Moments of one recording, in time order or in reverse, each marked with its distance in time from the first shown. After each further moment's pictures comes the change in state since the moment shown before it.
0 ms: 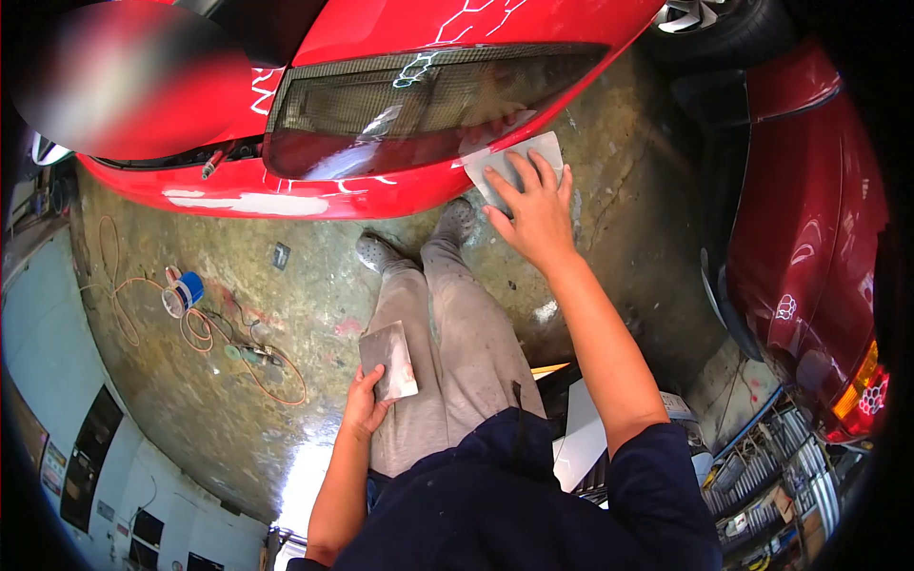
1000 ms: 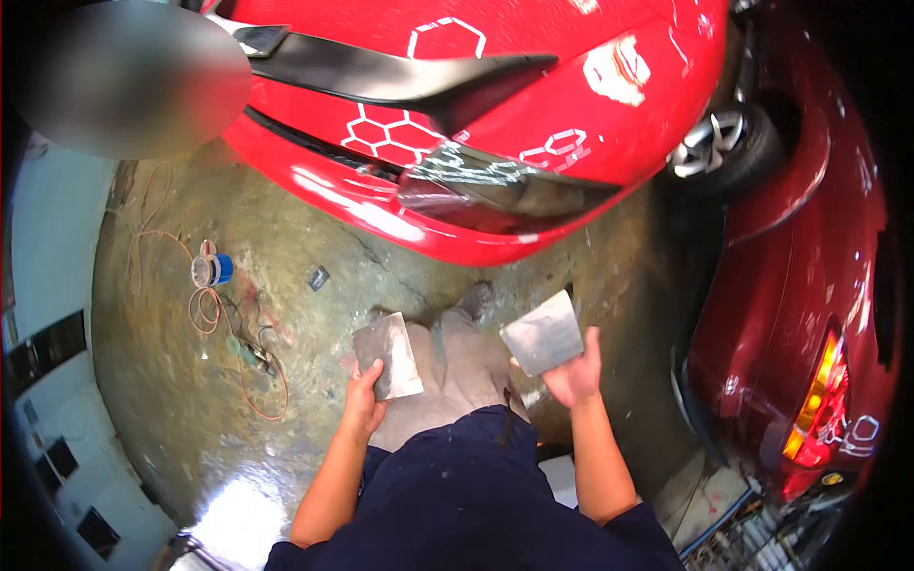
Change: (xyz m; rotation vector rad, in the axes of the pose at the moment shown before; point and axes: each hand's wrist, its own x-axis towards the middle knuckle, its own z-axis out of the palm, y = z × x) left_hand -0.115 0.041 0.038 -0.162 -0.095 0.456; right_hand -0.113 -0.076 -0.150 2.319 -0.362 0.684
